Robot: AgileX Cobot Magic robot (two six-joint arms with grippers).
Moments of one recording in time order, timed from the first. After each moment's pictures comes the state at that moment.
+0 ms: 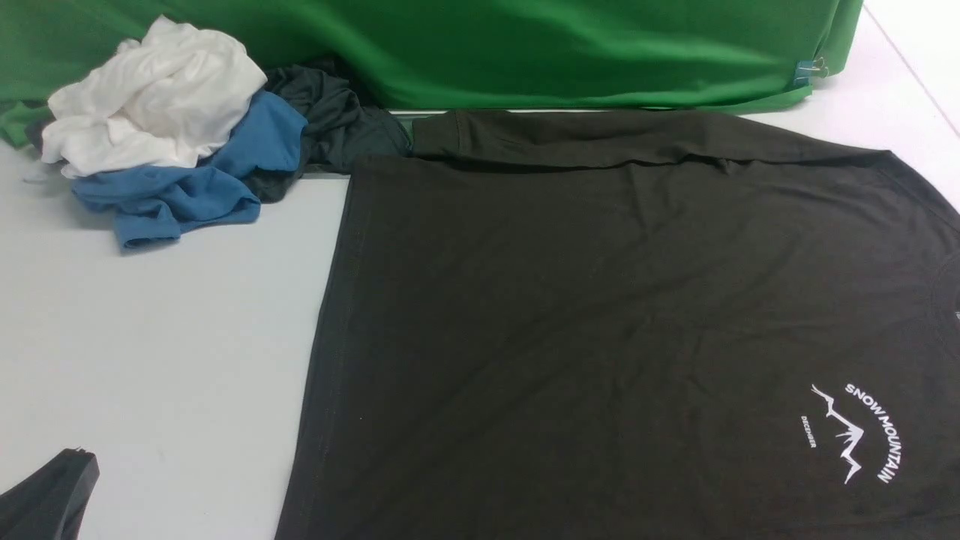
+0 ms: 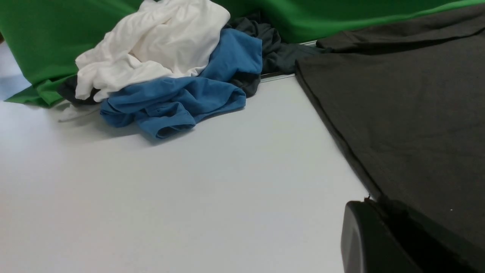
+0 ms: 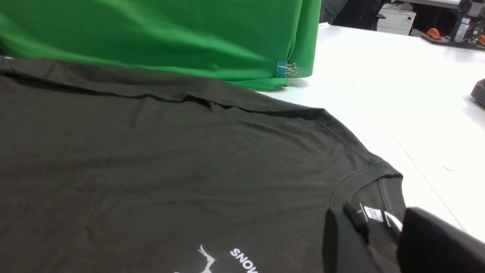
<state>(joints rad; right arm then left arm) -0.06 0.00 0.01 -0.07 0.24 -0.02 0.01 0.00 0.01 -0.23 0.29 0.41</state>
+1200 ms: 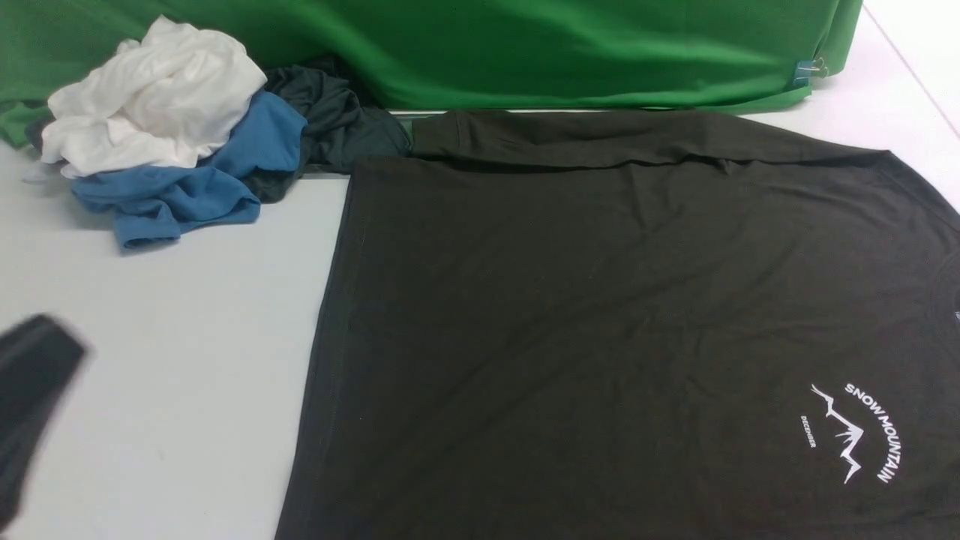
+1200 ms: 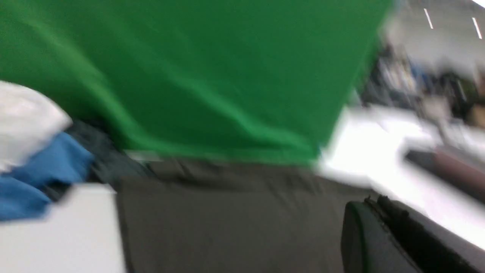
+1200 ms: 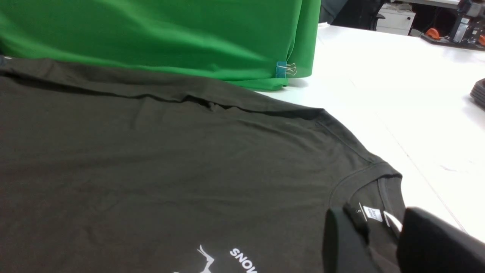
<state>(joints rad) -0.06 0.00 0.01 -0.07 0.24 -0.02 -0.24 0.26 -0.42 -0.60 0.39 0.35</state>
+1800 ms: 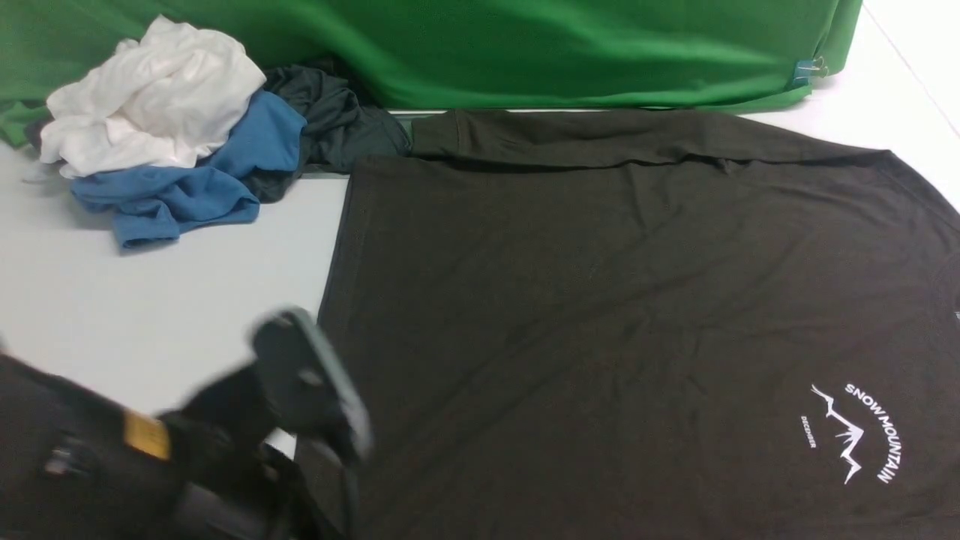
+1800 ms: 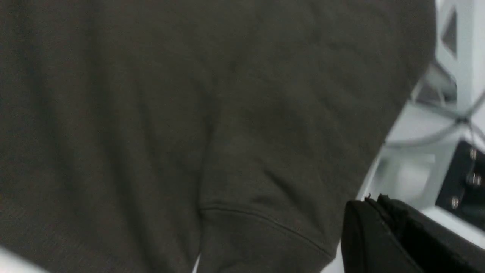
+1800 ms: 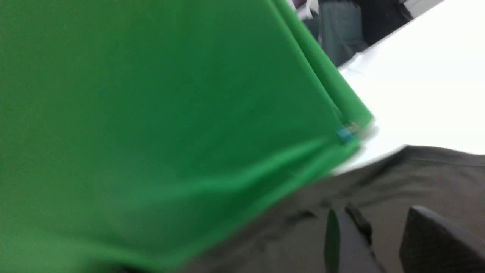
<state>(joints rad) -0.06 0.00 0.01 0.25 -0.03 0.48 -0.54 1.07 -0.70 -0.52 1.02 0.73</state>
